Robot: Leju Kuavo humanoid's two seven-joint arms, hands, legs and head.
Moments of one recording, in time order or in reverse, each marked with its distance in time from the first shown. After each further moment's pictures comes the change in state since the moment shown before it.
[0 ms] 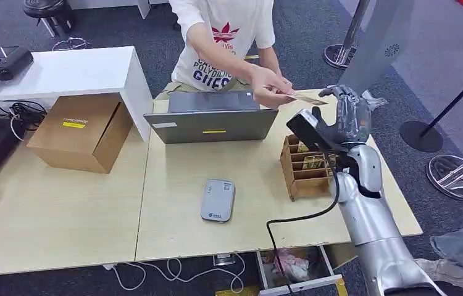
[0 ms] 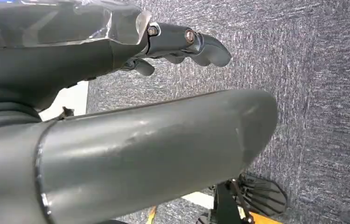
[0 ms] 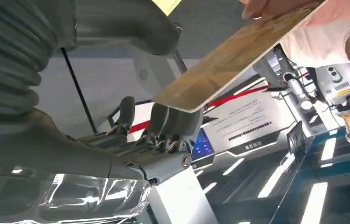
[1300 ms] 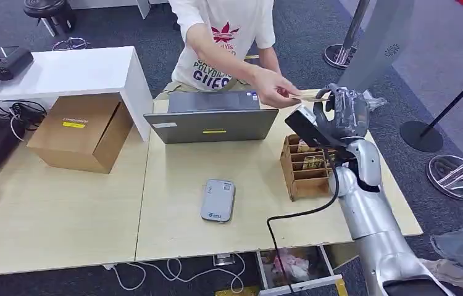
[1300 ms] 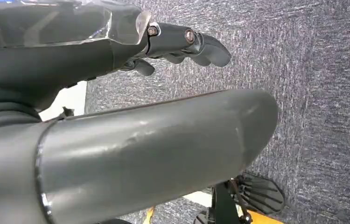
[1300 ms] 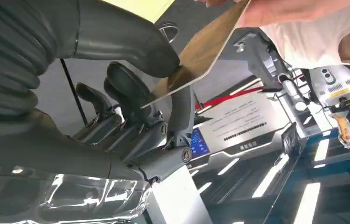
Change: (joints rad) left arm 0.001 0.000 0.002 0.000 0.009 0.000 -0.007; right arm -0.040 0.003 0.000 0.051 -0.004 0.001 -0.030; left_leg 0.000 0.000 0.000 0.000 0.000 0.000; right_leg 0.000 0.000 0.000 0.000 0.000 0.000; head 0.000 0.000
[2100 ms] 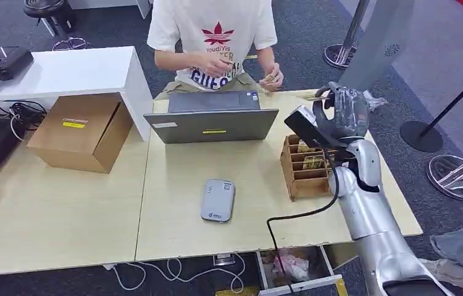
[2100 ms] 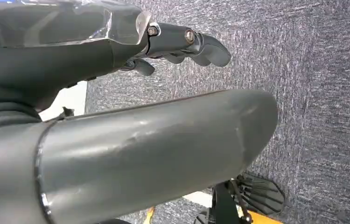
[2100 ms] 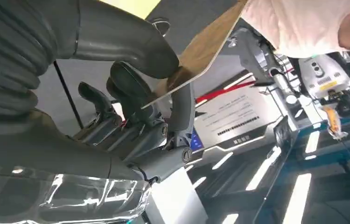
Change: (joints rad) left arm 0.000 -0.003 0.002 0.000 -0.003 0.002 0.000; right arm 0.004 0.005 0.009 -0.026 -0.003 -0.019 -0.018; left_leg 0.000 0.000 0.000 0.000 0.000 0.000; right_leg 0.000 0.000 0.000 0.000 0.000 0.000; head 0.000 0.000
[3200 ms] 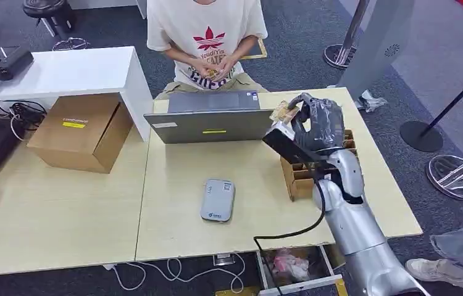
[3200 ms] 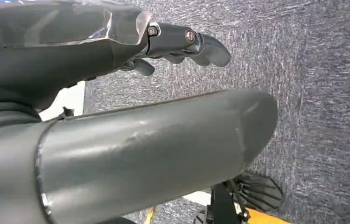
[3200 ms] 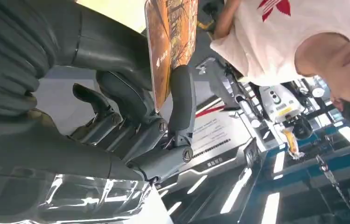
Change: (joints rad) left arm -0.017 -0.002 0.000 0.000 -0.024 -0.012 0.008; right arm 0.068 0.048 0.098 -0.095 -0.068 0.057 -0.013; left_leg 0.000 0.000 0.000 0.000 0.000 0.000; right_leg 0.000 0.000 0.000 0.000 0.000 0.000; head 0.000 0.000
